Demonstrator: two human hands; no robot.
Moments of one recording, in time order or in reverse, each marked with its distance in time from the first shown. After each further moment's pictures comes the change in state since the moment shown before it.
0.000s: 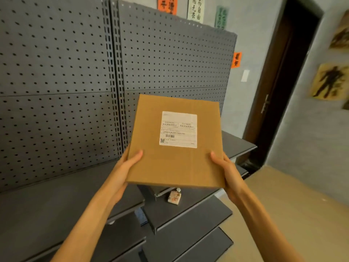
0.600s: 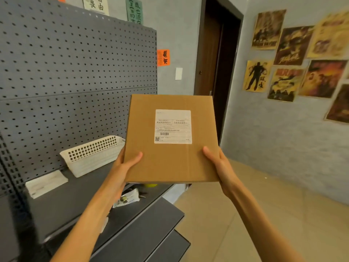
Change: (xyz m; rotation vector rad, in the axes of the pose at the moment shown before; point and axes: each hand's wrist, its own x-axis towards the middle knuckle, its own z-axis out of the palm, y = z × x) left_hand 0.087 -0.058 0.266 -0.024 -0.223 -0.003; right_hand 0.019 -0.031 -0.252 -0.113 0.297 -0.087
